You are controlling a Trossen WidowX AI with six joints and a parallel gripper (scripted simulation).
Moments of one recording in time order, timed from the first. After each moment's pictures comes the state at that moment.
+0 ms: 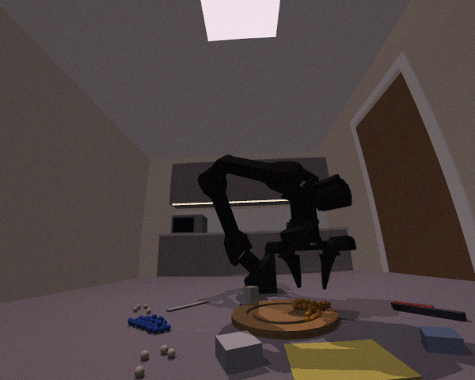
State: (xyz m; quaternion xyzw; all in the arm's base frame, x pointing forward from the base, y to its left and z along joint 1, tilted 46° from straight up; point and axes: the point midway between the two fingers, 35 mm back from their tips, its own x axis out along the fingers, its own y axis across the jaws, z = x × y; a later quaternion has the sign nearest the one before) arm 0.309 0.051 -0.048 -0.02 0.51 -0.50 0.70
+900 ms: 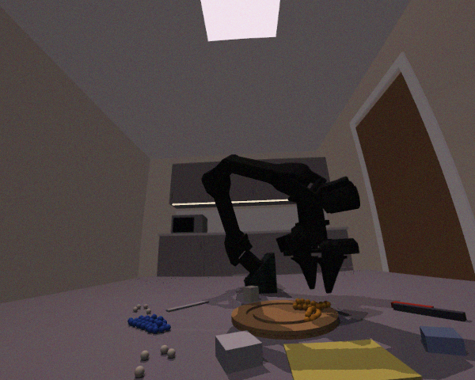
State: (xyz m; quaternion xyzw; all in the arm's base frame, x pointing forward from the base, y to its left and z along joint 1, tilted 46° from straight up) arm 0.312 0.058 -0.064 0.19 0.34 -0.63 0.67
